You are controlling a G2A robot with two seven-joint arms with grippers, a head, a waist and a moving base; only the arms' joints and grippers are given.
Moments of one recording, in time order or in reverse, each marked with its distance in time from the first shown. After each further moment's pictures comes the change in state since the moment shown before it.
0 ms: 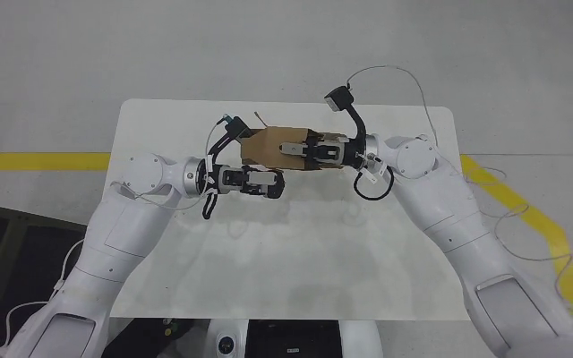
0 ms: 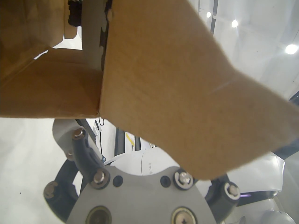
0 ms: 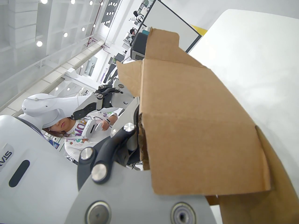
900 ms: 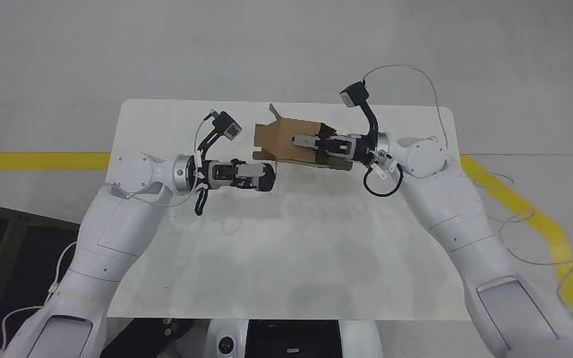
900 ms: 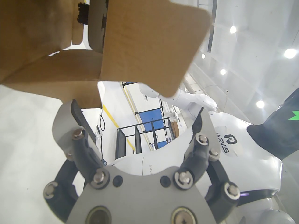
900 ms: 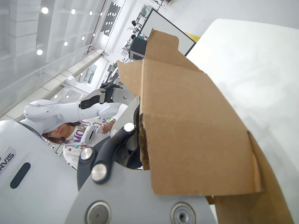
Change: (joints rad) left arm 0.019 0.009 -0.071 0.029 -0.003 -0.012 0.000; right arm -0.034 0.016 0.102 0.032 0.007 0.005 0.034
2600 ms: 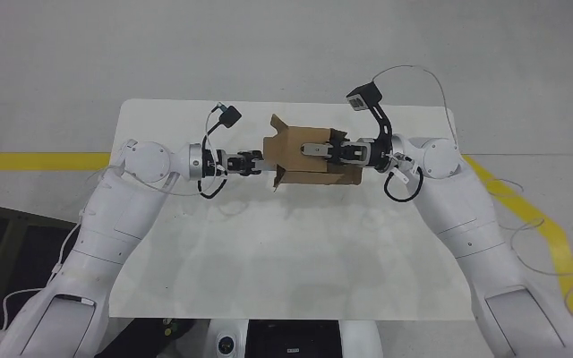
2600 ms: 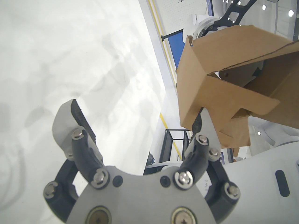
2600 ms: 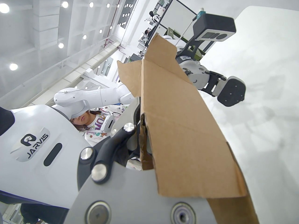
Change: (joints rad) left arm -0.129 -0.015 0.104 0.117 0.434 -0.079 0.141; right arm -0.035 0.026 0.044 -0.100 0.154 0.045 0.165
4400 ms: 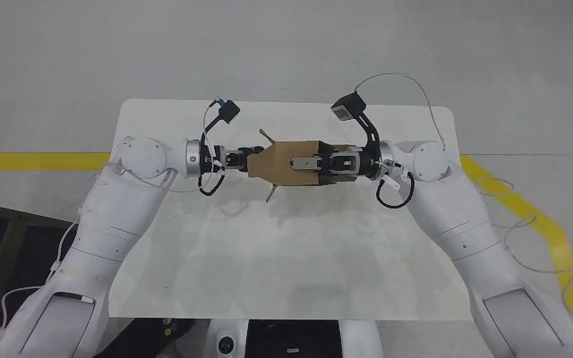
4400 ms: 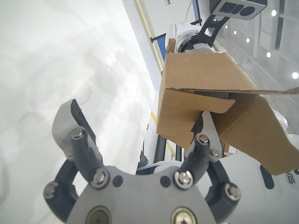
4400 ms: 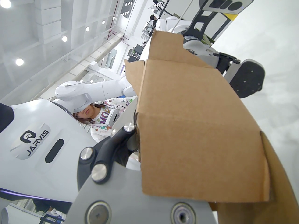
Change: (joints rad) left arm -0.018 -0.002 0.000 0.010 -0.086 -0.007 -0.017; right arm 0.004 0.000 -0.073 -0.026 0.036 0.027 0.027
